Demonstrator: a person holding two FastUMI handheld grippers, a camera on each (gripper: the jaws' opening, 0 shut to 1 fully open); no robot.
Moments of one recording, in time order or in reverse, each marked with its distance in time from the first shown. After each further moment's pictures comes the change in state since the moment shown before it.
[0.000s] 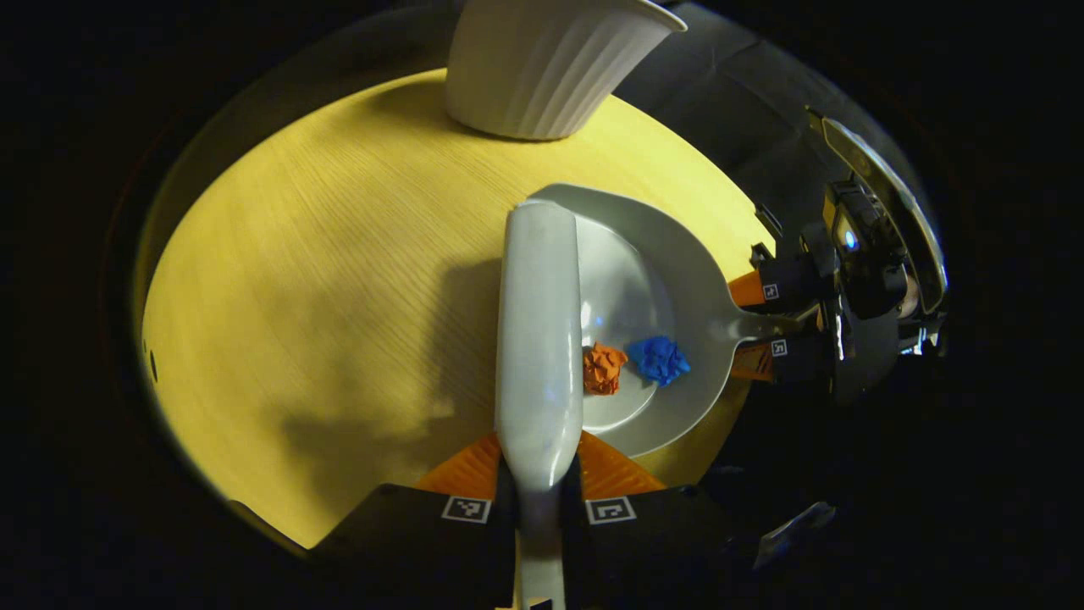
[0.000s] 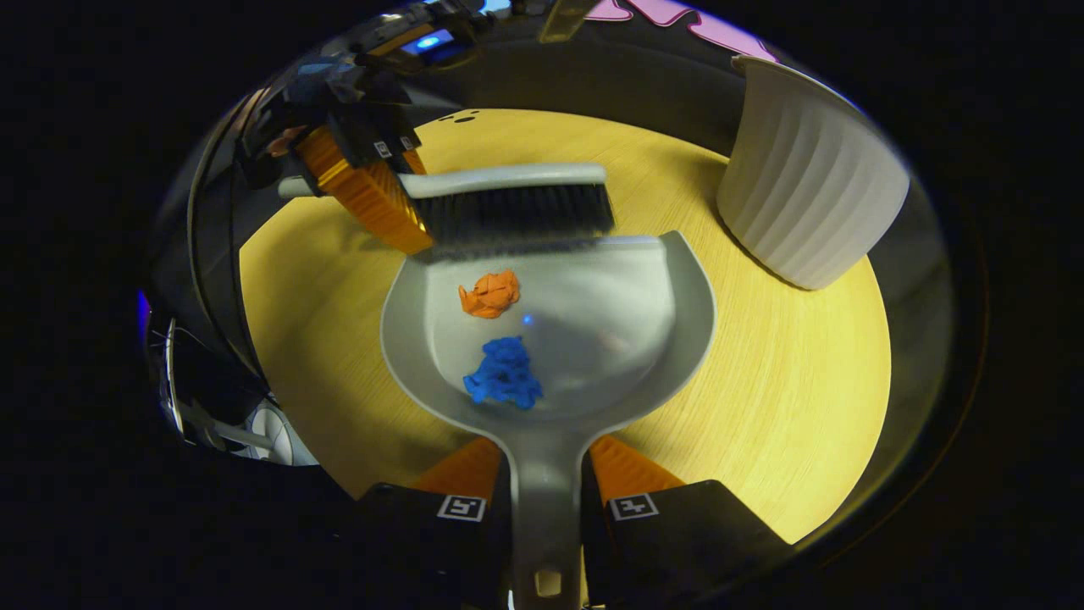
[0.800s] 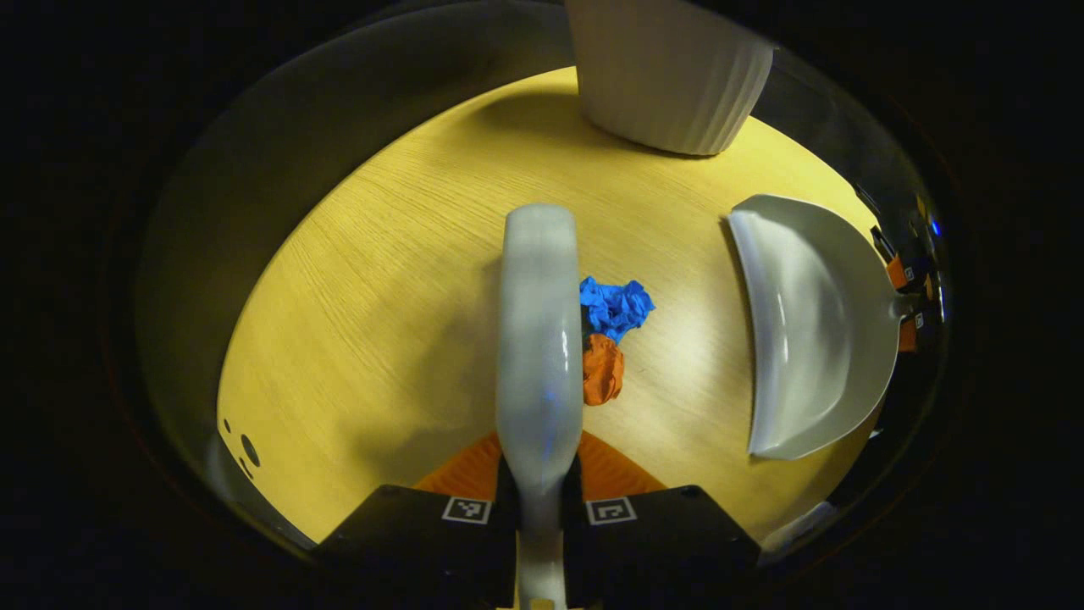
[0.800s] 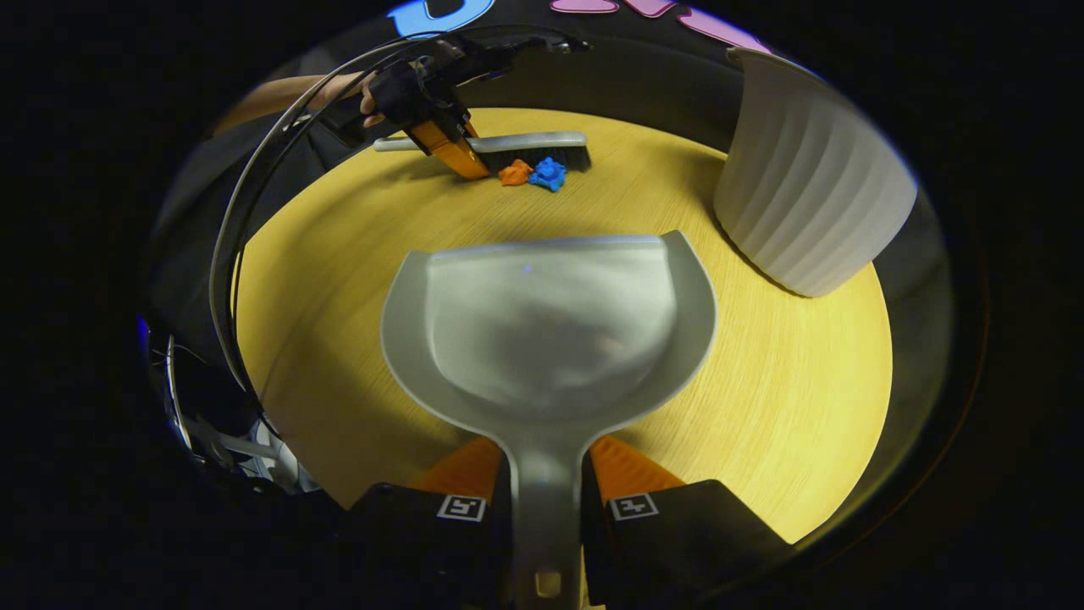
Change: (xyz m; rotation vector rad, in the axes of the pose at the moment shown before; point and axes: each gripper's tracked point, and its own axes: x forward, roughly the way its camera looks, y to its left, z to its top) left arm 0.005 0.184 0.042 0.175 0.019 0.276; right arm 0.001 -0.002 0.002 0.006 0.023 -0.004
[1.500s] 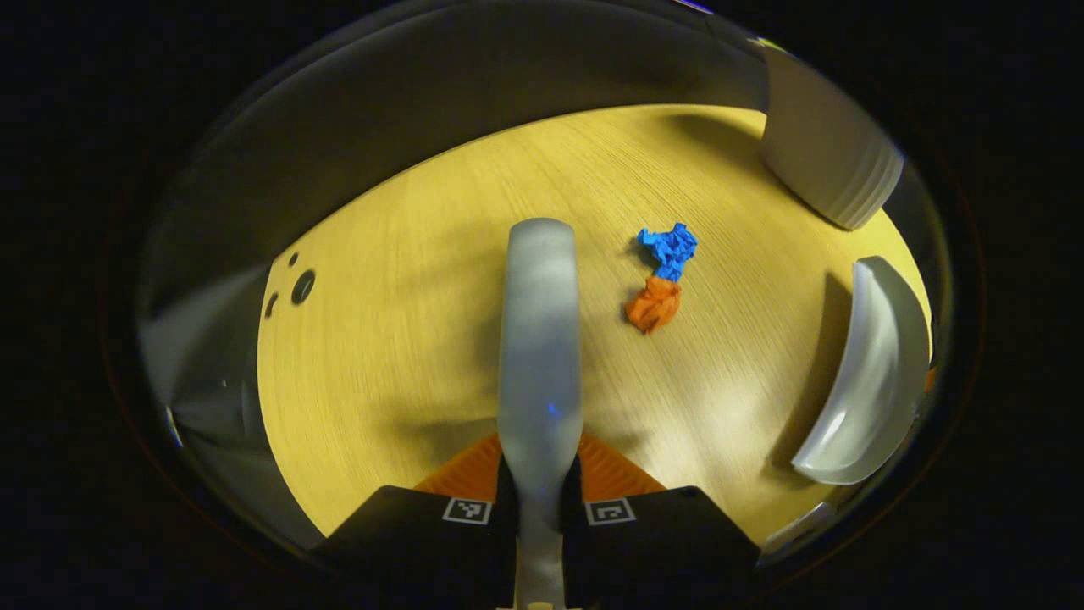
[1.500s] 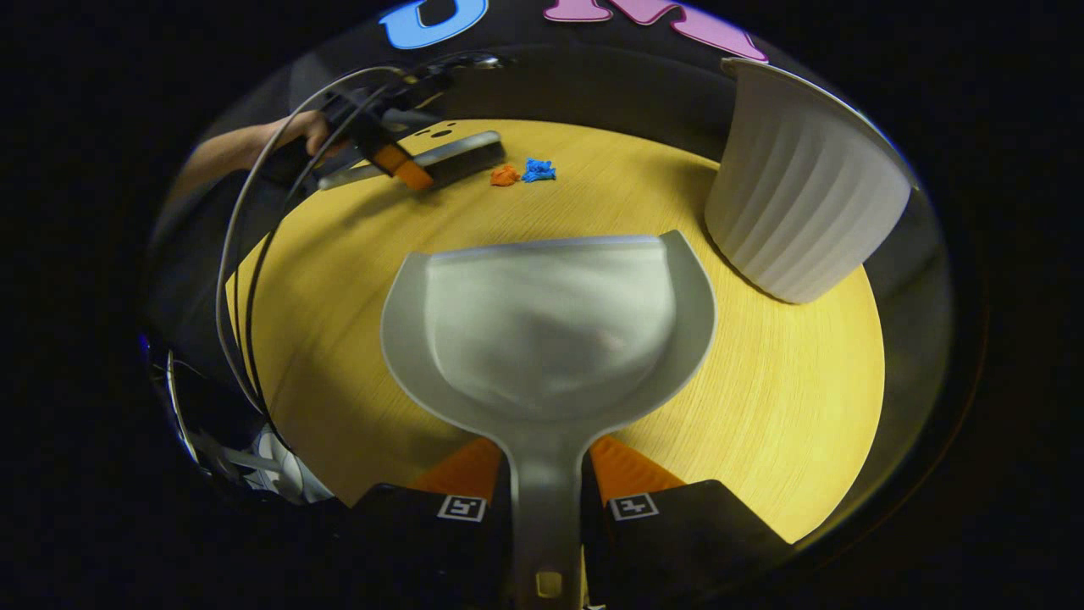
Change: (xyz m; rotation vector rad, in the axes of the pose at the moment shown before) left arm -0.019 0.072 -0.066 -0.396 0.008 0.290; right arm -0.007 0.007 0.015 0.022 -0.024 -0.025
